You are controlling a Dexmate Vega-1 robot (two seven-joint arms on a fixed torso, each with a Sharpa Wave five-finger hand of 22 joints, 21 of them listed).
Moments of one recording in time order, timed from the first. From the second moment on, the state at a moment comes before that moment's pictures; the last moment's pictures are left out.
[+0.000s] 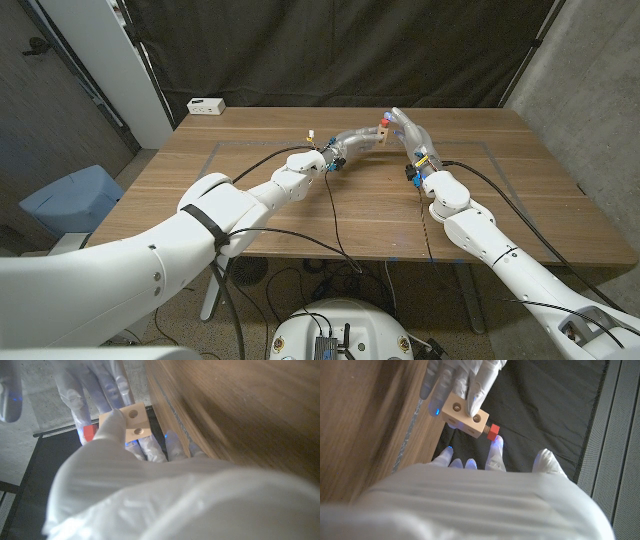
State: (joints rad) left arm 0.22 -0.06 0.64 -0.36 -0.45 -0.35 -0.39; left_hand 0.98 0.07 0.26 -0.15 0.20 0.83 -0.22 0.19 0.18 0.77 -0.23 0.21 0.34 0.40 -0.05 0.21 0.19 0.09 0.14 0.19 0.17; right arm -0.89 -0.50 -0.42 -1.59 0.46 0.17 -0.23; right_hand 0.39 0.00 0.28 -0.10 0.20 0.55 -0.09 0.21 0.18 -0.07 0.00 0.18 0.18 -0.14 0.10 0.19 0.19 0.05 0.09 0.18 0.17
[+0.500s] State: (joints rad) left arm 0.23 -0.06 0.64 -0.36 -0.45 -0.36 -0.40; left_hand 0.97 0.08 0.26 -0.15 0.20 0.83 -0.22 0.19 0.18 0.77 -0.23 0.21 0.34 0.40 -0.05 0.21 0.19 0.09 0.14 0.19 0.17; right arm -0.90 -0.49 -0.43 -1.58 0.46 0.17 -0.24; right_hand 0.39 0.00 0.28 -0.10 0.20 0.56 -0.09 0.21 0.18 -0.07 0.00 0.19 0.18 -0.14 0.10 0.19 0.19 0.05 0.10 0.18 0.17
